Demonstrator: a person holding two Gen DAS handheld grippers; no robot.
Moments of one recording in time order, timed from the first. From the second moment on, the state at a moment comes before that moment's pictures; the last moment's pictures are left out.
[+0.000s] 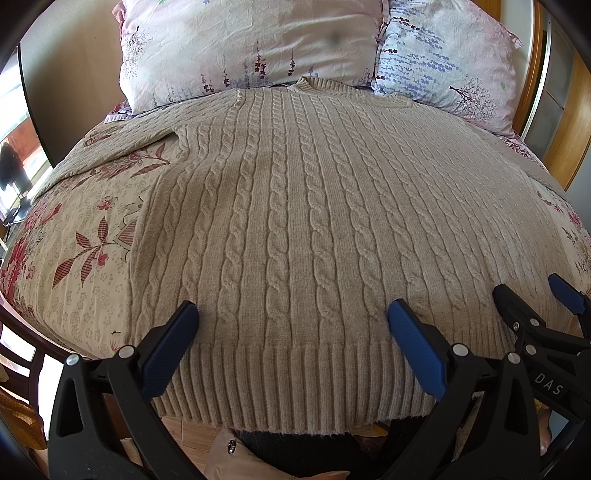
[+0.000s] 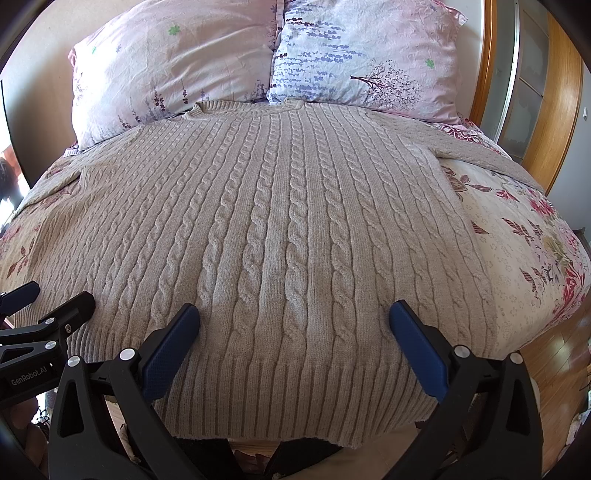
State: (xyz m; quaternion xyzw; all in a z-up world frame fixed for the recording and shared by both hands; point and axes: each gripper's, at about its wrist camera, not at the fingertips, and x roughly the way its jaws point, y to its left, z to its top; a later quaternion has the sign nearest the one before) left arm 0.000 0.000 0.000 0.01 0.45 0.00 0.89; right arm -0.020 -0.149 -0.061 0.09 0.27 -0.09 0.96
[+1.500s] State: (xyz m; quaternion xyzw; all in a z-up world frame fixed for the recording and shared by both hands) left arm 0.020 -0.001 0.008 0.04 0.46 -0.03 0.89; right arm -0.009 -0.203 -0.046 0.07 0.25 0.02 0.97
